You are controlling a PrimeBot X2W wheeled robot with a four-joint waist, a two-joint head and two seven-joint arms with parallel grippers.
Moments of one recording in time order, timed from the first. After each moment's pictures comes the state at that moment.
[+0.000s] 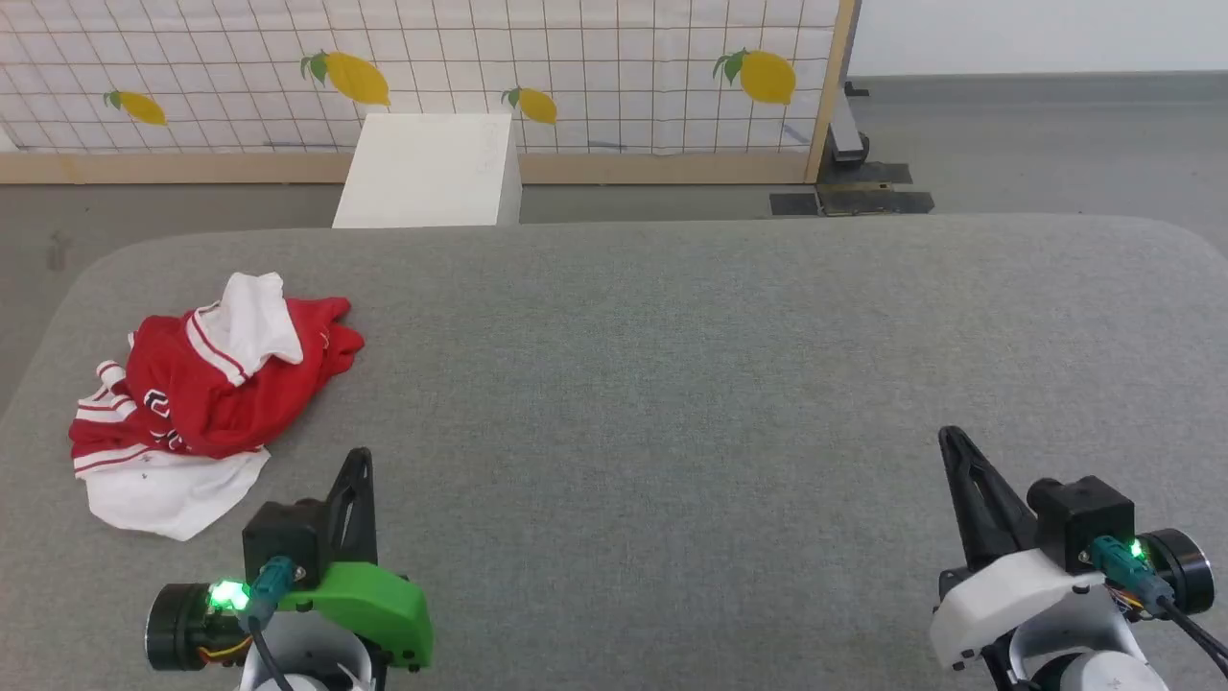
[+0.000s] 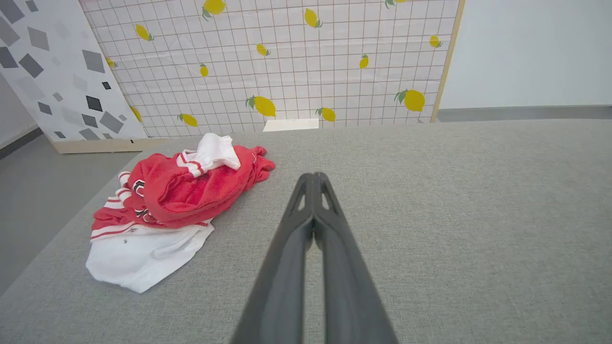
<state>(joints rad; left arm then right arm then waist) 0.02 0.06 0.00 0.00 -0.01 0.00 0.00 0.02 -0.05 0.00 0.00 -0.01 0.13 0.00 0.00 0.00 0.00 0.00</state>
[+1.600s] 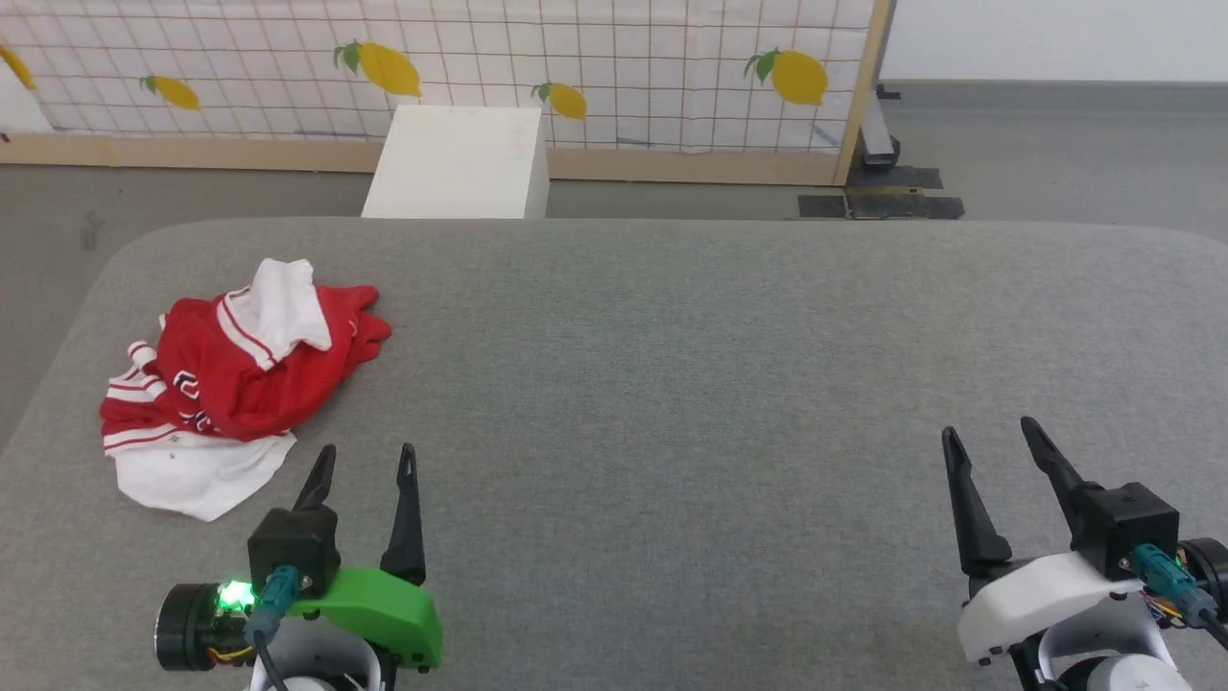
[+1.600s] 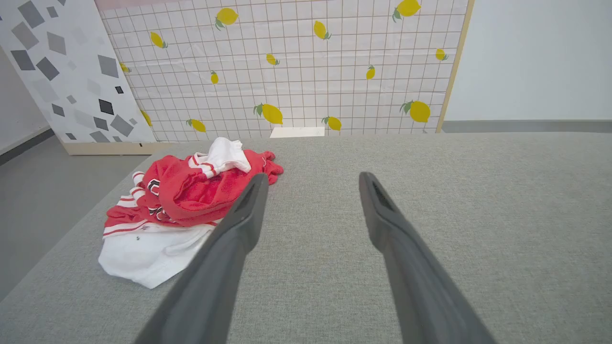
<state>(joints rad) 0.02 0.06 -0.03 0.00 -0.02 0.01 -0.05 0.02 -0.05 -0.06 0.01 0.00 0.13 -0.05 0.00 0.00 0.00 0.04</state>
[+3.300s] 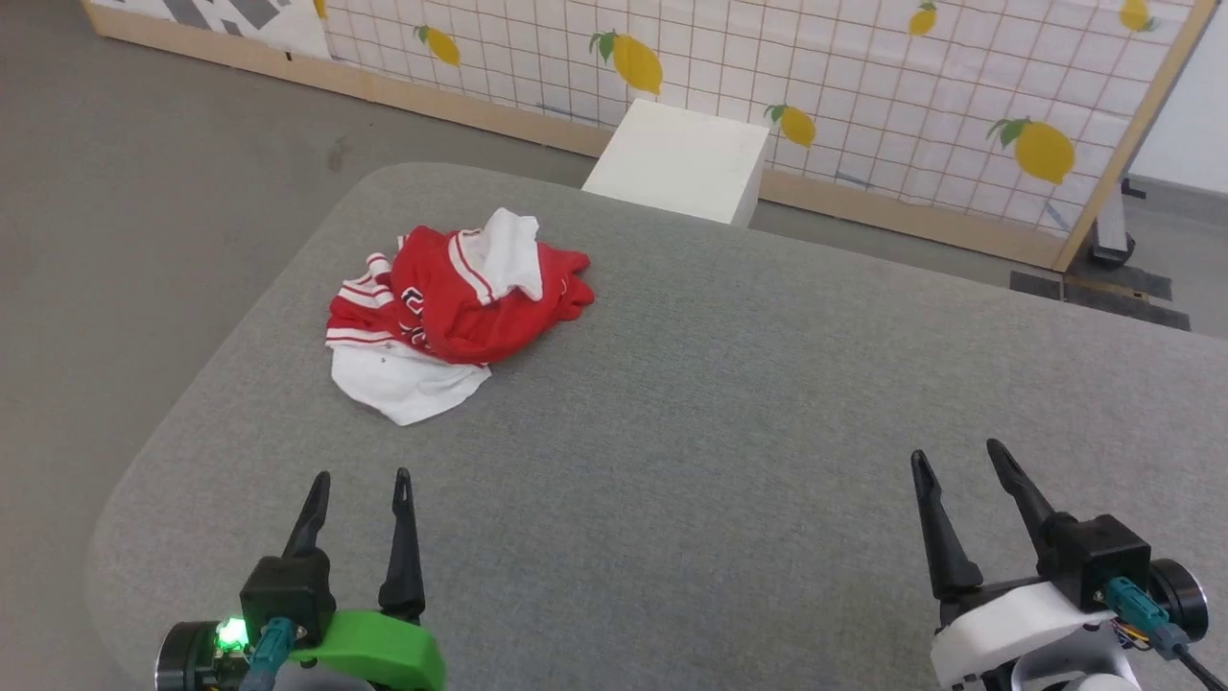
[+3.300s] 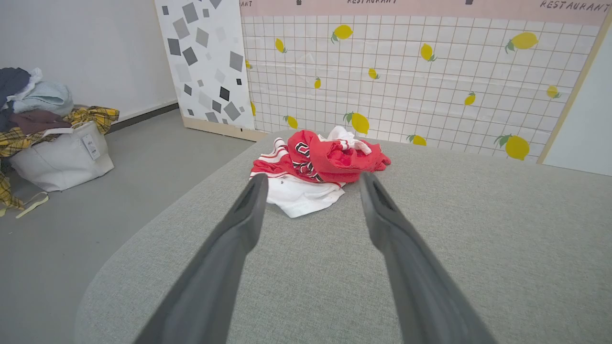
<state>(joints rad) 0.08 0.06 -0.04 -0.01 -0.05 0.04 -0.16 0.04 -0.05 -0.01 0.08 0.04 0.13 -0.15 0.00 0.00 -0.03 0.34</state>
